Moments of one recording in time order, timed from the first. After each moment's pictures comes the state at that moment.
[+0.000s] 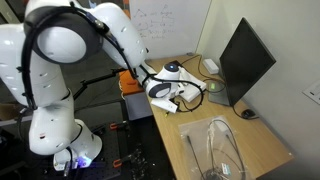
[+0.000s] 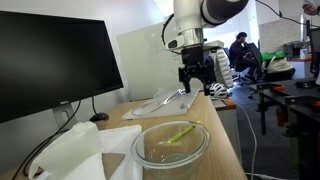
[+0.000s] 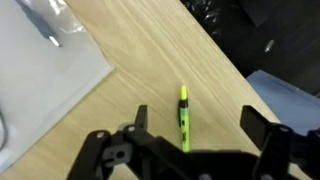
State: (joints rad) arm 0.07 0.22 0.08 -2.49 -0.07 2.76 -0.61
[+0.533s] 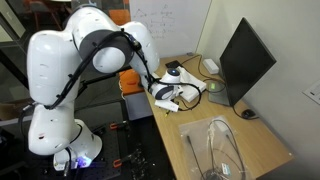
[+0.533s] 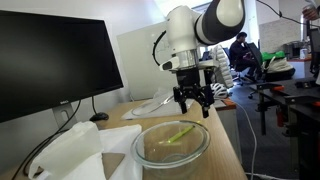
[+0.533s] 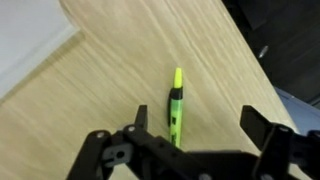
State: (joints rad) arm 0.05 0.45 0.15 -2.33 -0.17 2.79 -0.58
